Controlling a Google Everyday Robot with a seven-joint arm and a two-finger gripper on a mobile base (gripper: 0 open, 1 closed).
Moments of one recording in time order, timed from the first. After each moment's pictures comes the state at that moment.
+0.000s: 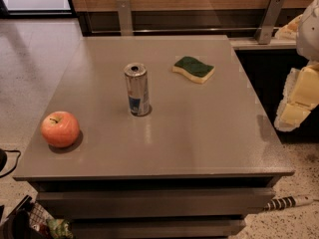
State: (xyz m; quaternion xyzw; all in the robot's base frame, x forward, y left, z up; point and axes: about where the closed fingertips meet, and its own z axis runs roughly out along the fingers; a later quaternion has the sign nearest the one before) arm 0.438 -0.214 0.986 -0.60 0.78 -0.05 0.17
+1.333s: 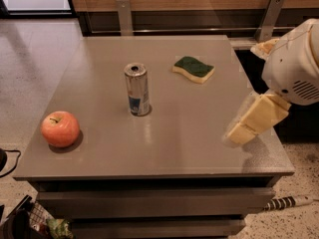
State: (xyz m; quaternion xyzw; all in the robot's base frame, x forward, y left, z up) arm 0.425 -0.147 0.965 -0.54 0.78 0.01 0.30
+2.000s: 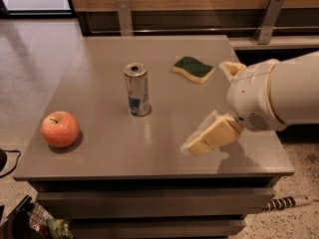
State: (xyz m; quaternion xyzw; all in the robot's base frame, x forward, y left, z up) arm 0.431 -0.088 0.931 -0.51 0.76 0.08 0.40
